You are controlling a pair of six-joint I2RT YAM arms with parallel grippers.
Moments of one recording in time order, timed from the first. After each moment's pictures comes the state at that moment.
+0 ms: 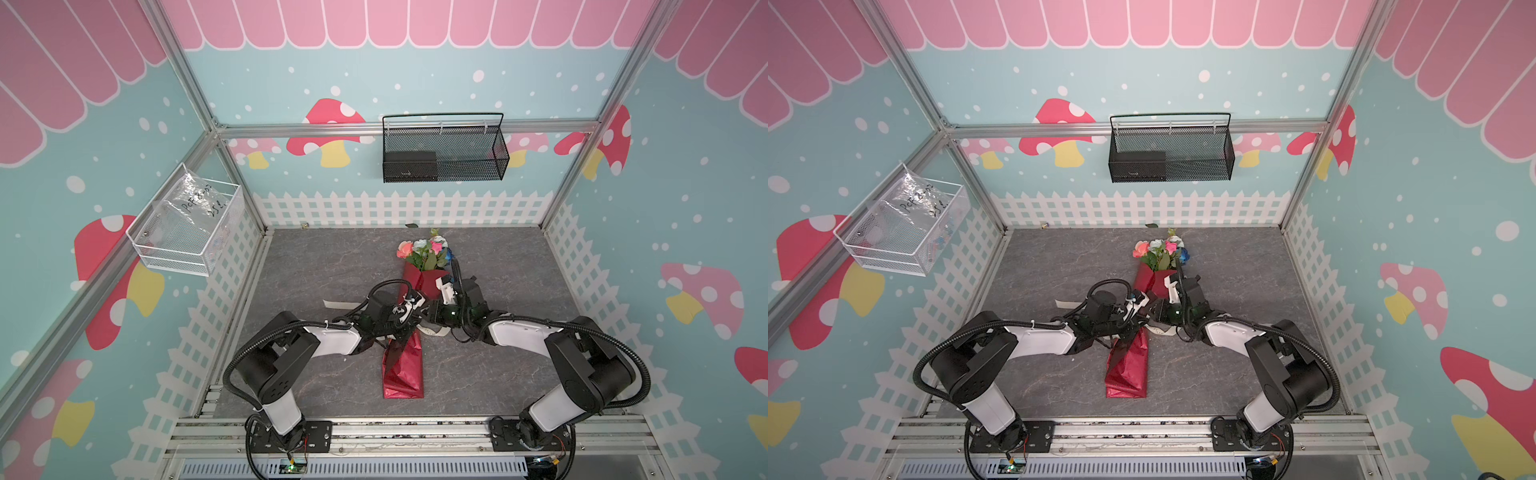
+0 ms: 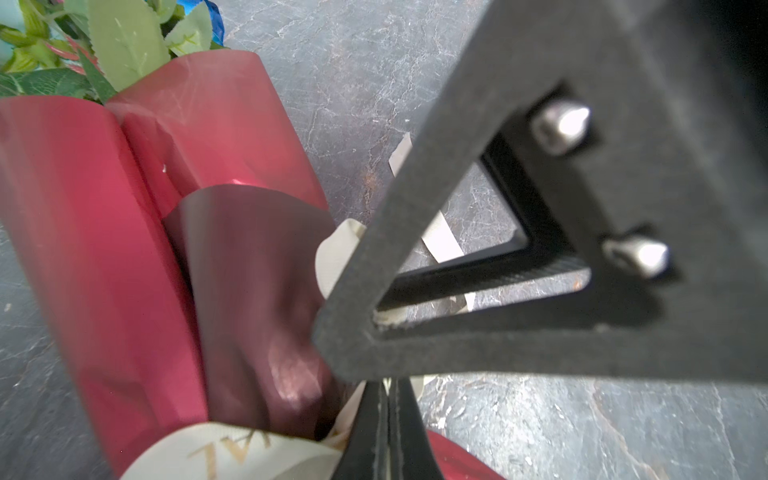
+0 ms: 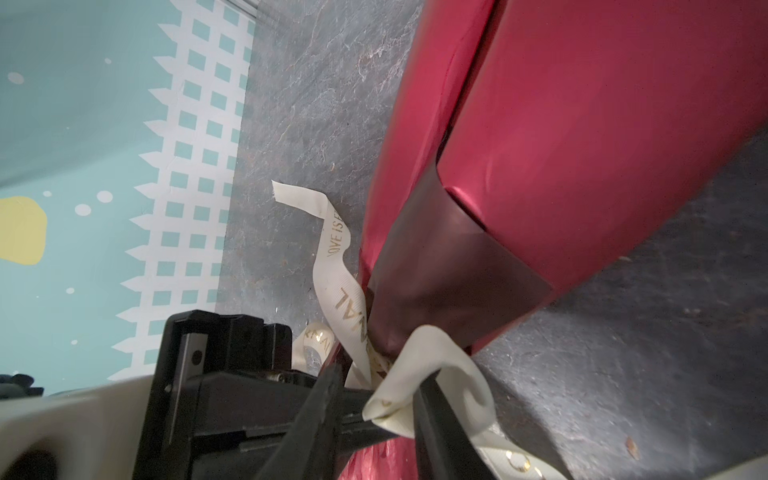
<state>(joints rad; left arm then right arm) -0.71 1.72 0.74 0.39 0.32 0.05 0.52 1.56 0.70 0.23 -0.44 0.76</state>
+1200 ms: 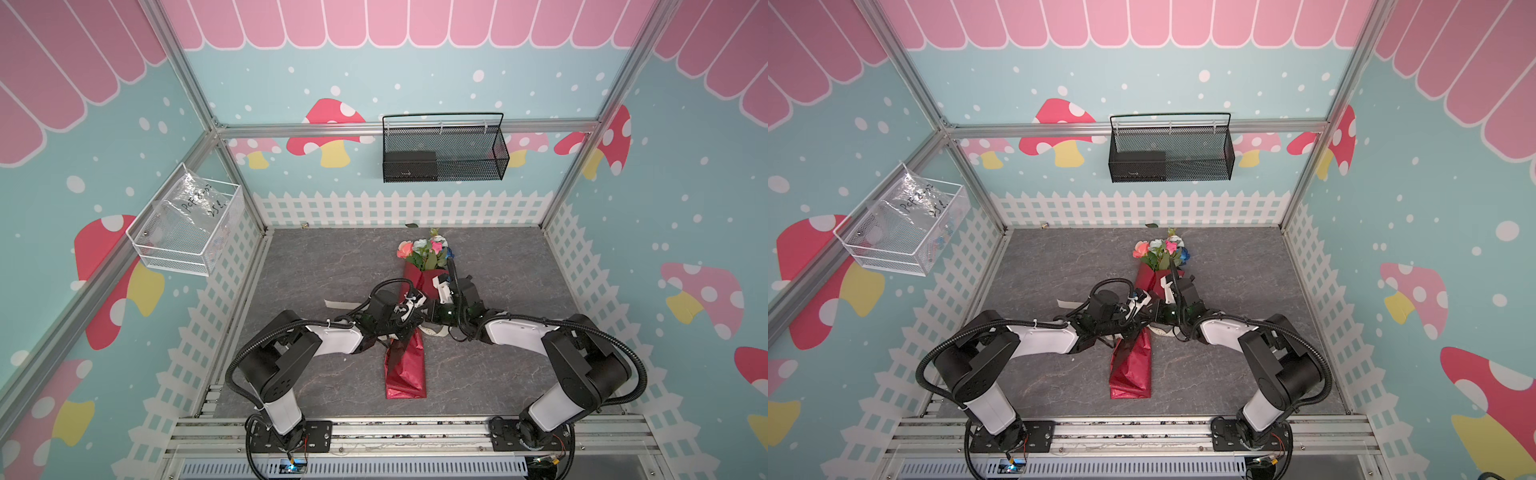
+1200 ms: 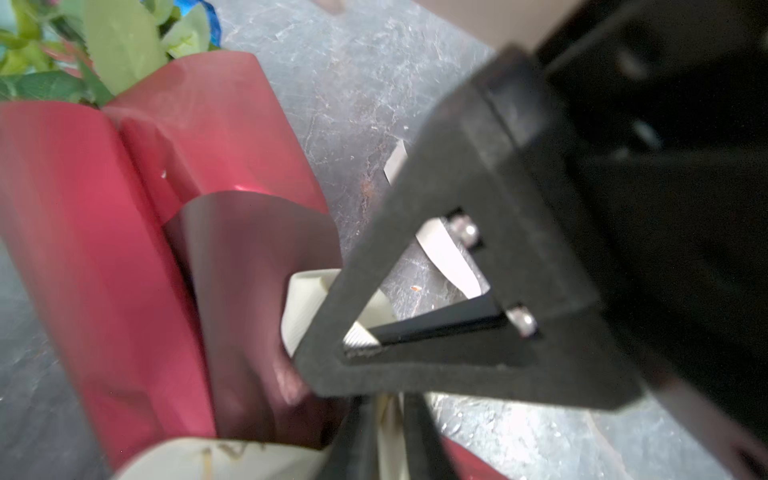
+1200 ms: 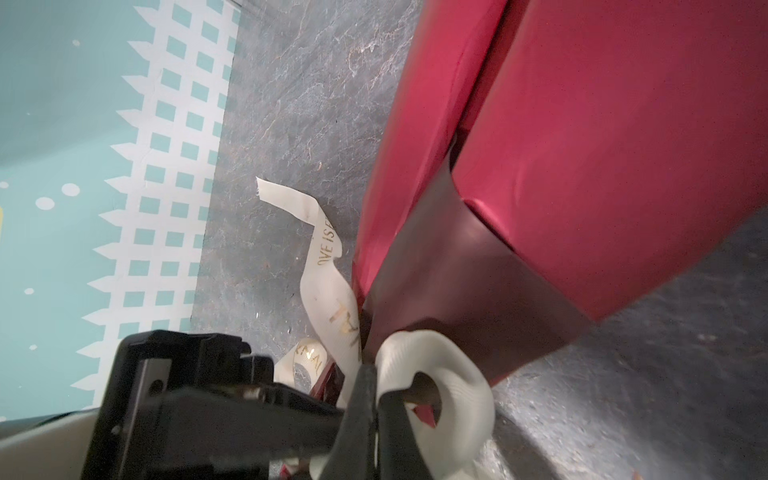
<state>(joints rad) -0.72 1.72 0.75 0.40 0.31 -0.01 0.54 1.61 0.72 0.23 -0.38 0.72</state>
